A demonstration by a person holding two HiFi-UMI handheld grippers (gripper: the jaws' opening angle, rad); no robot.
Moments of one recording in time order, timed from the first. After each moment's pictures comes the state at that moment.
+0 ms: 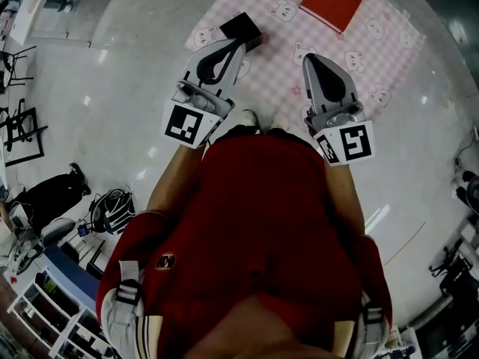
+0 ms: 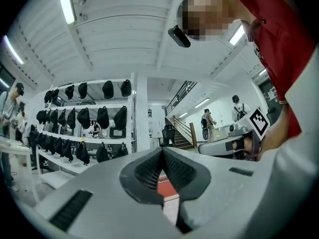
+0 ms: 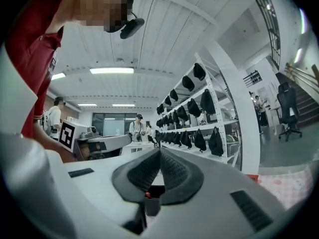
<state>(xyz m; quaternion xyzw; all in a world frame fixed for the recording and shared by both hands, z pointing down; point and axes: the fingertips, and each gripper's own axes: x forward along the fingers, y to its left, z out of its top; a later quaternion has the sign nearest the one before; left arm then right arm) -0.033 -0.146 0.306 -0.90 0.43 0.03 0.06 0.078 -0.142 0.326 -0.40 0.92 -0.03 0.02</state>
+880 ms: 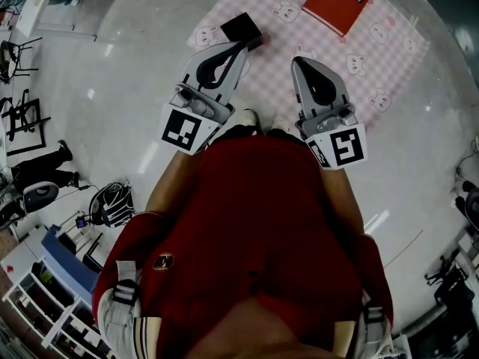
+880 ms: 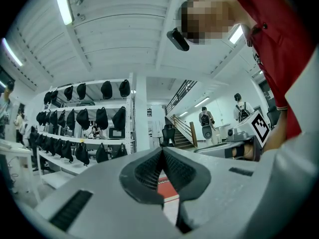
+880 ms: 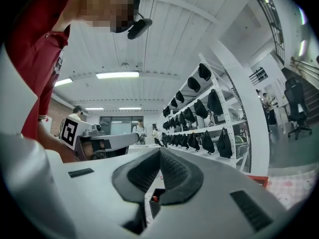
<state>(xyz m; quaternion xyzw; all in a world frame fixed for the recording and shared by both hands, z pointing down) -0.016 -0.141 0.294 -0.90 0.43 0.02 0.06 0.067 -0.137 0.319 -0.36 0.93 -0.03 0.04</state>
